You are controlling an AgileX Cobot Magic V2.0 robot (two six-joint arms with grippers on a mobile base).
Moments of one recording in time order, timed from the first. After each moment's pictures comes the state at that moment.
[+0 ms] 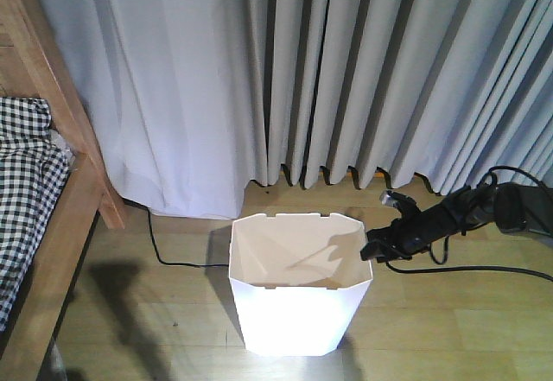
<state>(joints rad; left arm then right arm) 0.02 -0.02 0.03 -0.01 0.25 -0.05 -0.15 3.06 -1.92 0.85 0.84 -0.96</state>
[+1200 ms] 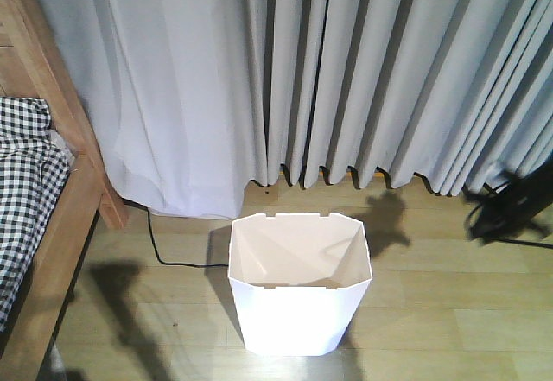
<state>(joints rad) 0.02 -0.02 0.03 -0.01 0.25 -0.05 -0.44 2.77 -1.93 0.33 1.06 -0.37</state>
